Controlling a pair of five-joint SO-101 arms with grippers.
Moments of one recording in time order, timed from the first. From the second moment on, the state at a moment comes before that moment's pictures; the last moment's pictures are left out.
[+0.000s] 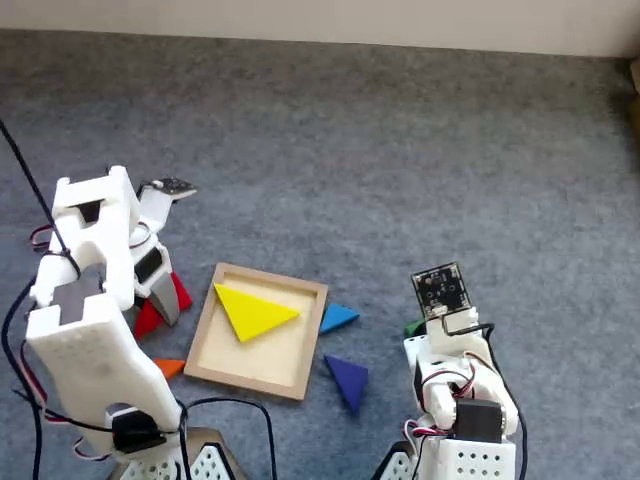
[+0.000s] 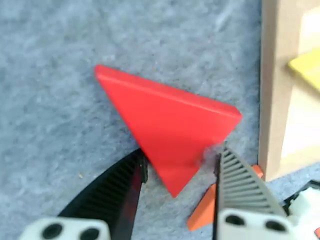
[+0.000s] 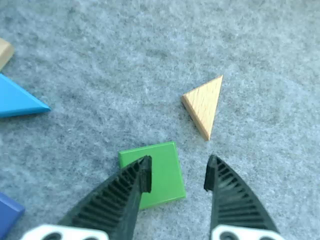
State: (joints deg) left arm -21.6 26.9 7.3 86.9 -39.6; right arm -1.1 -104.1 96.0 65.1 24.6
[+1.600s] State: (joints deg) left arm -13.7 20.6 8.6 72.0 -2.9; right arm -1.1 -104.1 96.0 65.1 24.6
